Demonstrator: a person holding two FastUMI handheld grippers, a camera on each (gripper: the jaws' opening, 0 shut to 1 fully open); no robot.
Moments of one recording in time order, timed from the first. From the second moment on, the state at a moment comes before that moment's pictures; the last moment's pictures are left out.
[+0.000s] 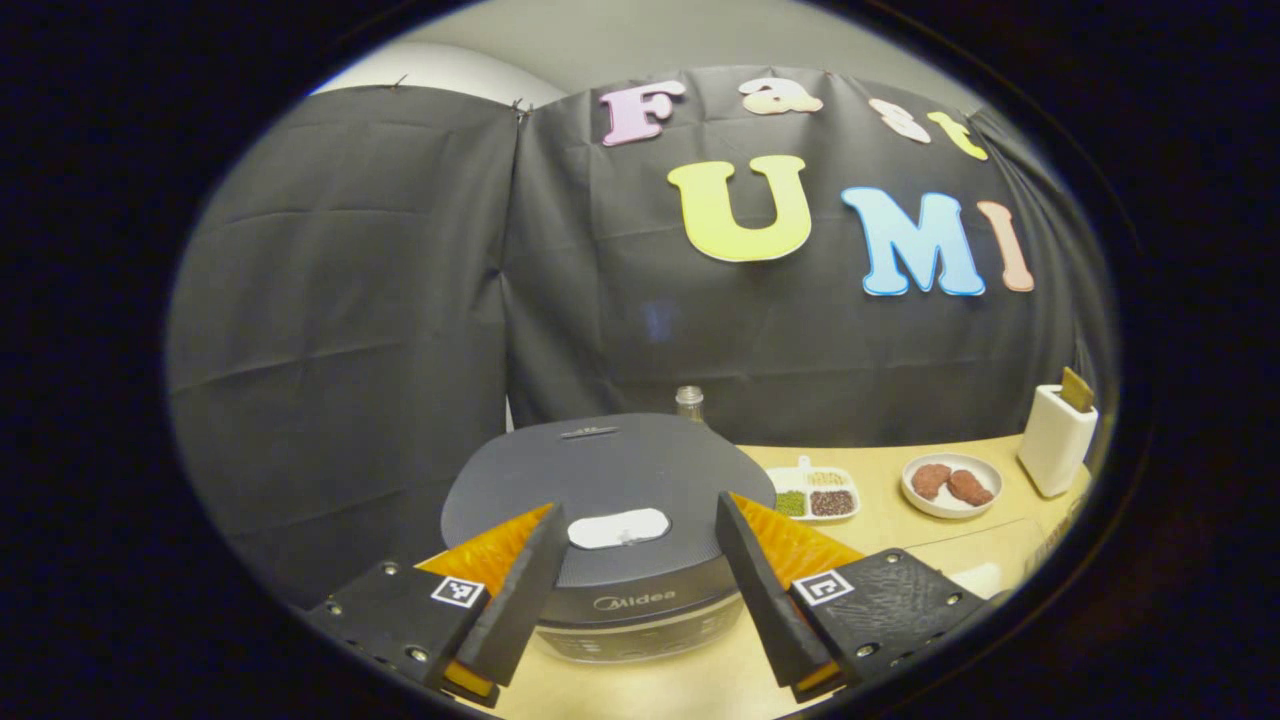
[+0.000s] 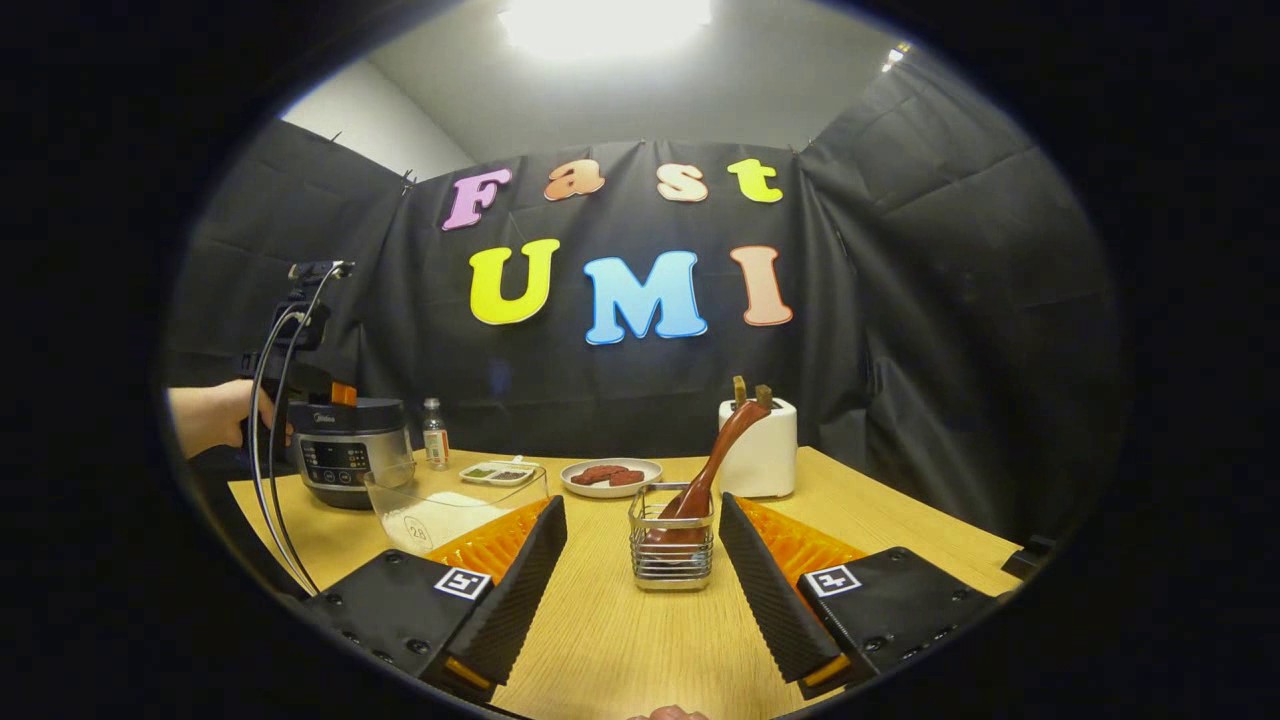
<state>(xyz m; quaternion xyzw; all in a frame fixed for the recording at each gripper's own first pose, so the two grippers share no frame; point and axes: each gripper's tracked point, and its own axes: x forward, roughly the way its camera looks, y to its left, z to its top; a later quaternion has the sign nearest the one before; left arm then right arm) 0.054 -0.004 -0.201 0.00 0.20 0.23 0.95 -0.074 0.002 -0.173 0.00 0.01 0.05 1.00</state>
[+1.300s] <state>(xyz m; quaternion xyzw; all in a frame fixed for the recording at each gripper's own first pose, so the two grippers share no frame) 0.009 -0.090 -0.001 -0.04 0.00 0.01 1.00 -0.054 0.037 0.055 -0.03 -0.08 0.01 1.00</state>
